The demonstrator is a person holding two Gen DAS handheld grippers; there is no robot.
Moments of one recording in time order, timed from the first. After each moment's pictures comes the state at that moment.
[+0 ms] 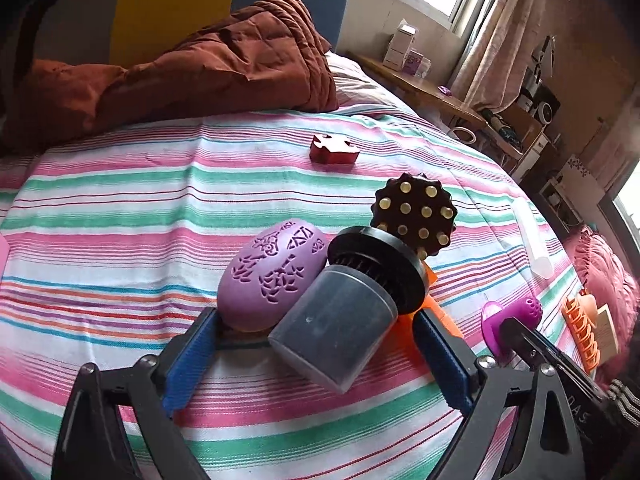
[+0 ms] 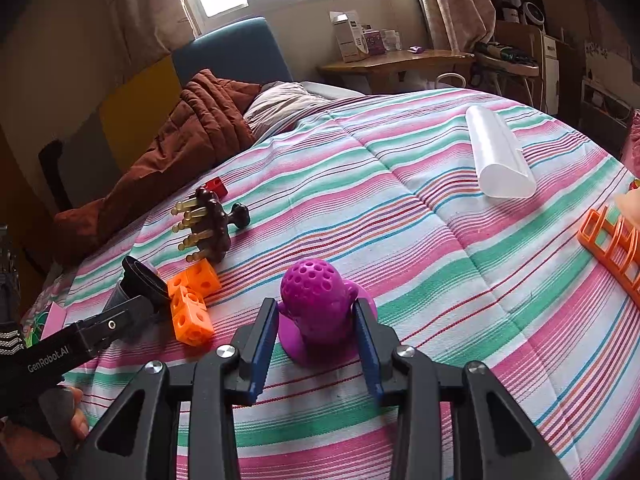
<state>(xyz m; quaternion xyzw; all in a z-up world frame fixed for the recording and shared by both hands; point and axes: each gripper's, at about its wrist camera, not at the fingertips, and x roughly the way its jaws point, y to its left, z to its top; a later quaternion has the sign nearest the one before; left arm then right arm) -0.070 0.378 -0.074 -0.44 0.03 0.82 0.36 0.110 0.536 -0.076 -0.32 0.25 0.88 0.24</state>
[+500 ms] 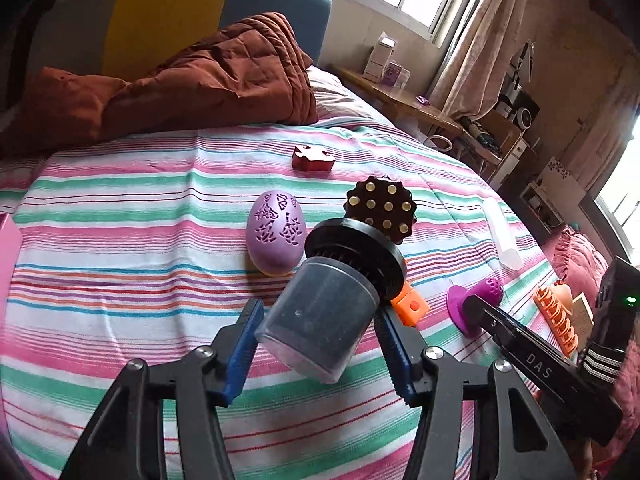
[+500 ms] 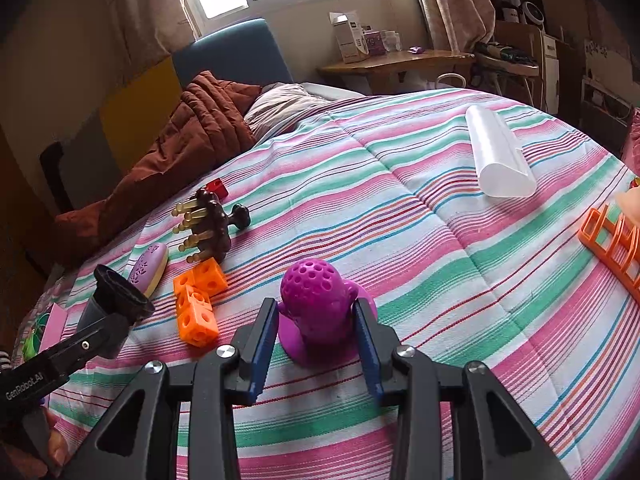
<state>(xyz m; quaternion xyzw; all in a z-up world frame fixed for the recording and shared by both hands) -0.044 0.350 -0.054 -0.42 0.01 0.82 0.39 0.112 0.536 -0.077 -0.32 0.25 0.88 0.24</state>
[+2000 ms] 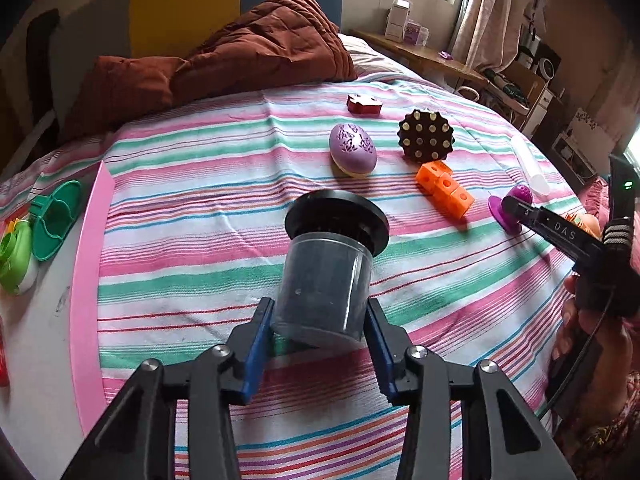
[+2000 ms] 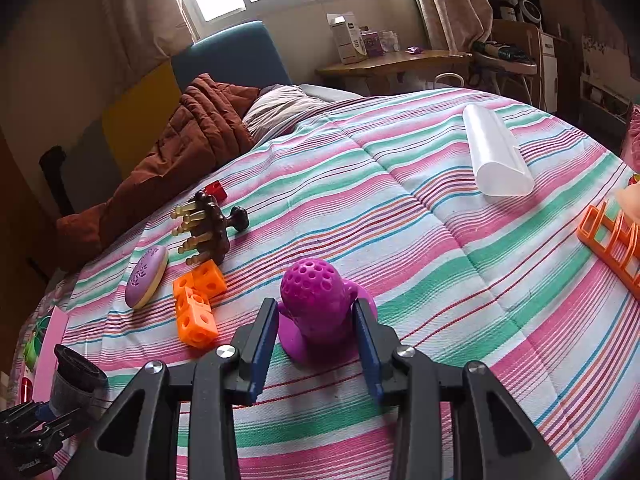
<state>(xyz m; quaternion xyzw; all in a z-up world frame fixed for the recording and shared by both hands) -0.012 0.272 -0.055 -0.45 0.10 0.82 0.33 0.113 0.538 -0.077 -0.31 0.26 0.88 0.24</state>
